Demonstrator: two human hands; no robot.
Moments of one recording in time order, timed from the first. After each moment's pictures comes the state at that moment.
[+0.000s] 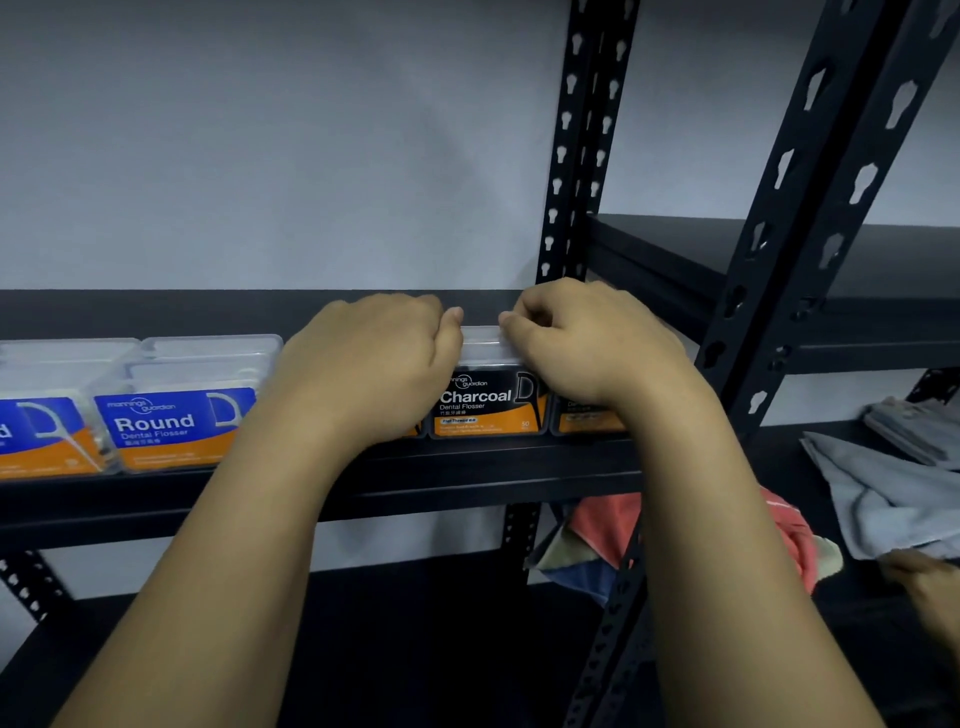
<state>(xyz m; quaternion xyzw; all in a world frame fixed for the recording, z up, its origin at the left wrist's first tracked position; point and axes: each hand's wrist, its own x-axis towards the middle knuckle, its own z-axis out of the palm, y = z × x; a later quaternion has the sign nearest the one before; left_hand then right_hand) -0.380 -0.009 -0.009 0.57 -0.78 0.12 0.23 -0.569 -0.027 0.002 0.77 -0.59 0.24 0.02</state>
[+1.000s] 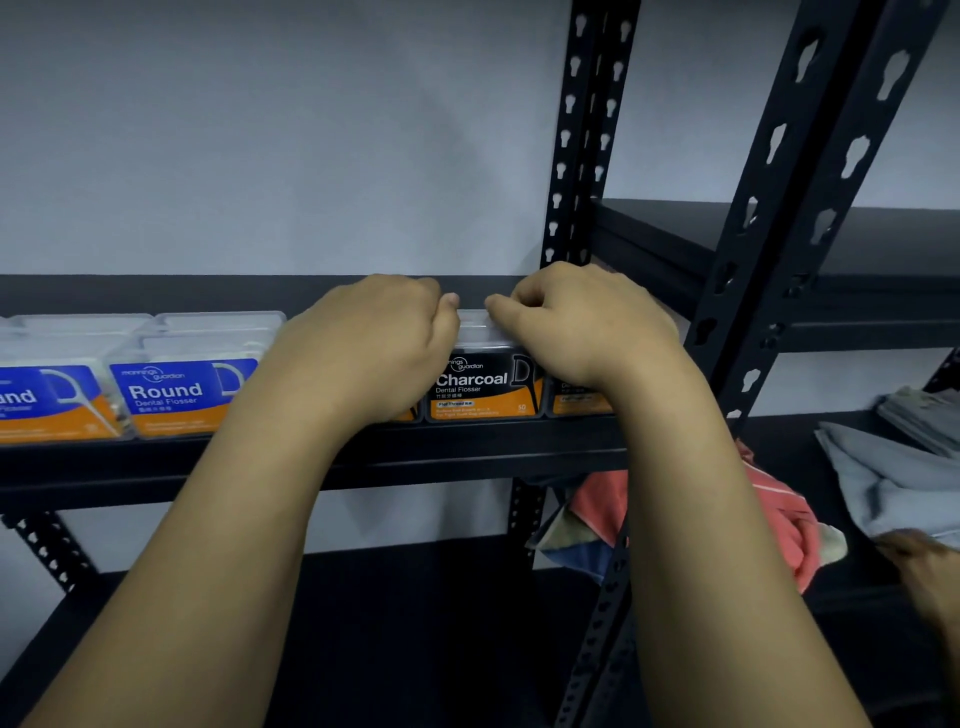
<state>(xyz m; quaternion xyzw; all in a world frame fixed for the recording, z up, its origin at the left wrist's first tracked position) -0.383 0.004 -0.006 0.59 -0.78 0.06 0.22 -0.564 -0.013 0.004 0.76 -0.60 0.24 0.03</state>
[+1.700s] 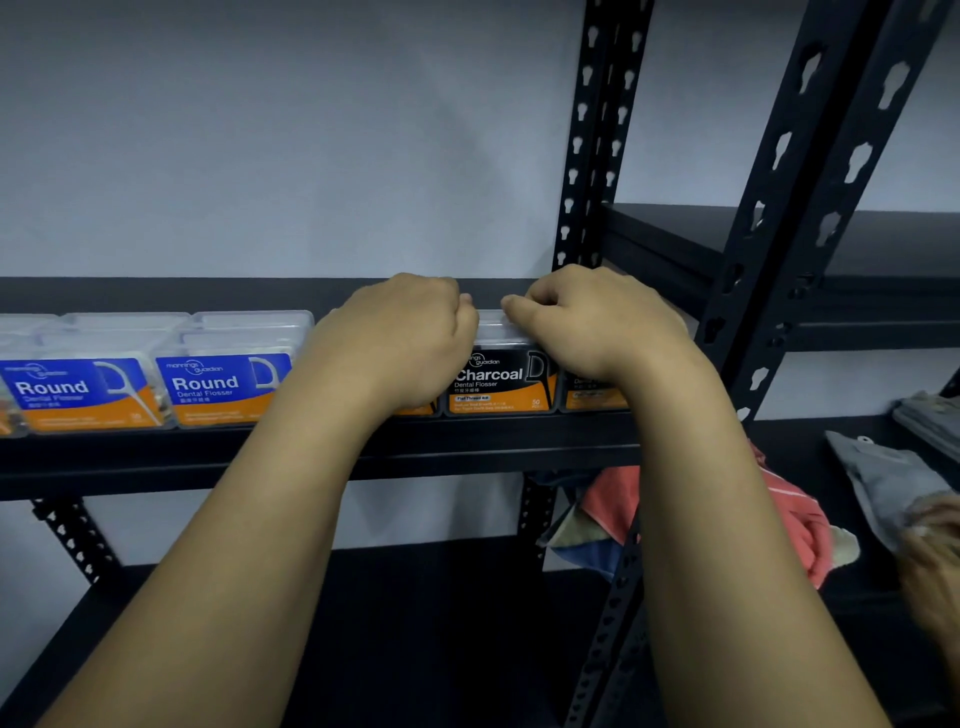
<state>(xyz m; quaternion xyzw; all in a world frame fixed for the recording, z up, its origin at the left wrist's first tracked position) -0.386 0.001 -0.005 0.61 -0.76 0.04 0.23 -0.564 -0.015 0.005 0.77 -0.60 0.22 0.01</state>
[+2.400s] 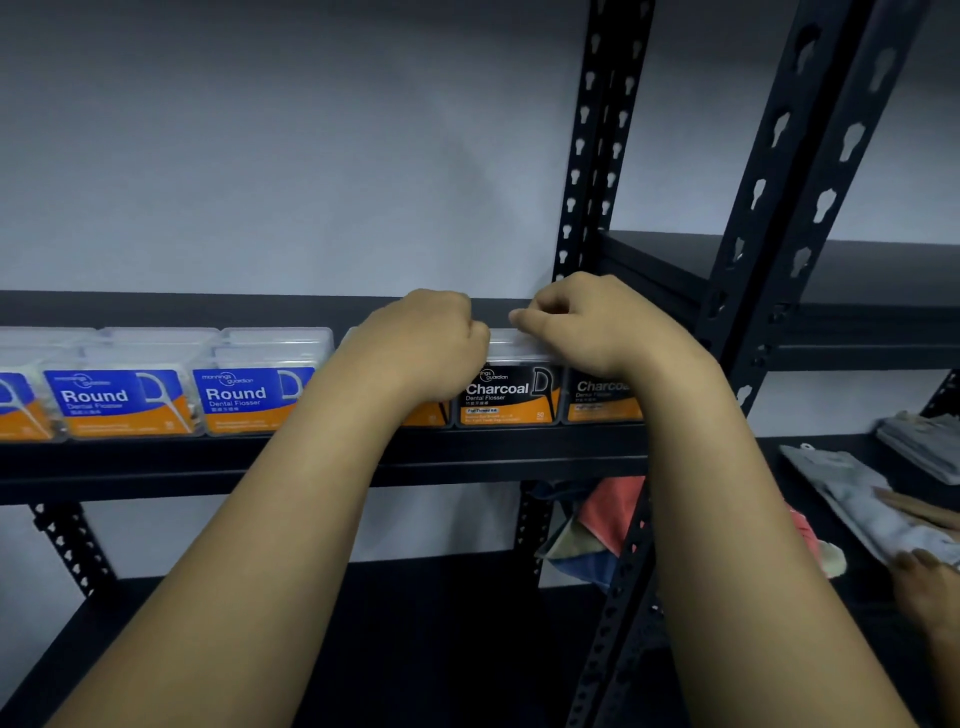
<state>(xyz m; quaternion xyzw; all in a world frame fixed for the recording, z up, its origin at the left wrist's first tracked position) -0.389 0.003 0.009 0.63 -0.75 -0.02 0.21 -0.570 -0.022 0.017 0.78 -0.57 0.24 -0.07</state>
